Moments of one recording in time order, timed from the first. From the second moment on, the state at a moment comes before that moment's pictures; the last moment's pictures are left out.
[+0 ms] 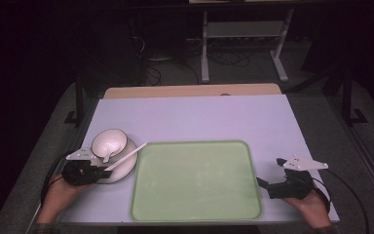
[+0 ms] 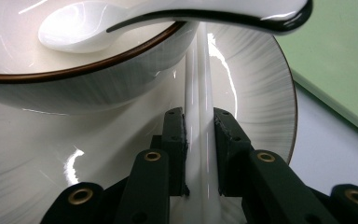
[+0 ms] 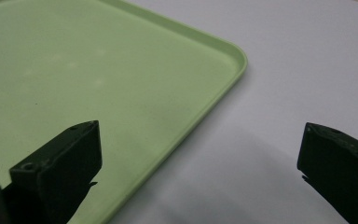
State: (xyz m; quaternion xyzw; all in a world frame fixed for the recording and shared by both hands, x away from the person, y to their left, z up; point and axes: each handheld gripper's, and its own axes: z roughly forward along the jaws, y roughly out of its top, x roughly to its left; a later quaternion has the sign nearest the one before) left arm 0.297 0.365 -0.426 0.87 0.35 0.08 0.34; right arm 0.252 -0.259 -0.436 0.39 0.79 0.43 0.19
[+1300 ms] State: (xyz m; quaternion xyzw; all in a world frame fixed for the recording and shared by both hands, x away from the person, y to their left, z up) left arm 0.272 0.360 -0.404 0.85 0.35 0.13 0.36; right arm 0.251 -0.261 -0.436 0.40 0.79 0.43 0.19
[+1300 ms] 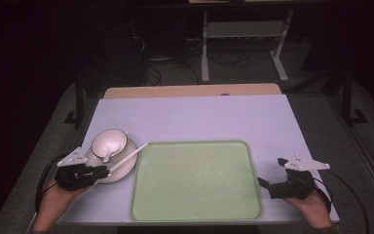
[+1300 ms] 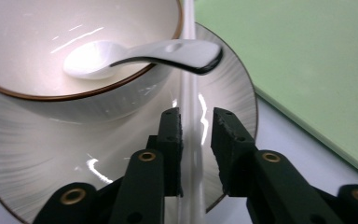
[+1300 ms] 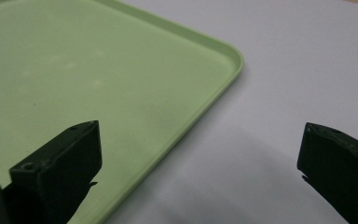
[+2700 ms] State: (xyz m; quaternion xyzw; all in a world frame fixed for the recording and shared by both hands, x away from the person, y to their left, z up) left arm 0.282 0.338 -0.419 0.87 0.35 0.12 0.34; right arm 0.249 -0.262 -0.435 0.40 0.79 0.43 0.19
